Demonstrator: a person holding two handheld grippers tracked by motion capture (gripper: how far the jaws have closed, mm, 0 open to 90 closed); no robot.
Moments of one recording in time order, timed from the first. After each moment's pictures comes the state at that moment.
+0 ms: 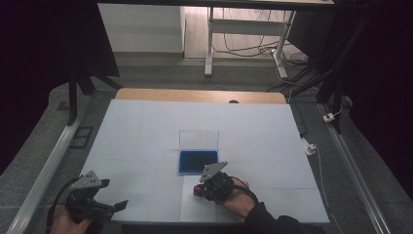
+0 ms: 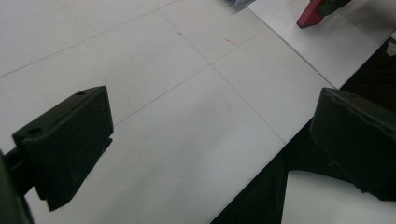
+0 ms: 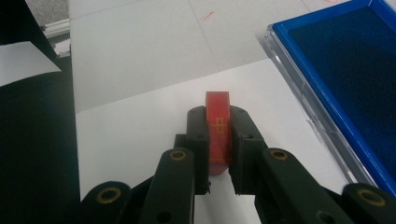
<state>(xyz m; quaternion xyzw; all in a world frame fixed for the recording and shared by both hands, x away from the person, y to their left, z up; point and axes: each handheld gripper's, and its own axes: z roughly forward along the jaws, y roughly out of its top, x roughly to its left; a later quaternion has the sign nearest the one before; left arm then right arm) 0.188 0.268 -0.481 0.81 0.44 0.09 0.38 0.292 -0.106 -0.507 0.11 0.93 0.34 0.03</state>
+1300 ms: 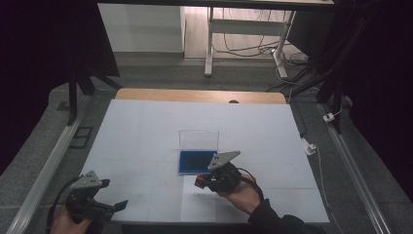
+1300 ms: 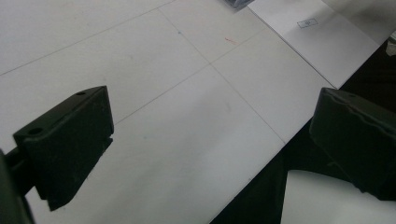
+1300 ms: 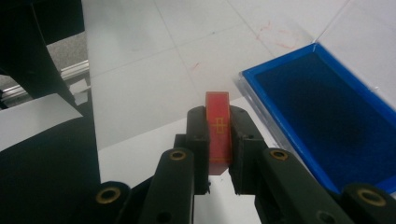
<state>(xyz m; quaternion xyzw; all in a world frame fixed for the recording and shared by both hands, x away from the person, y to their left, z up) 0.189 0.268 -0.481 0.81 0.44 0.09 0.37 0.301 -0.120 -0.472 0.16 0.90 0.40 0.02</state>
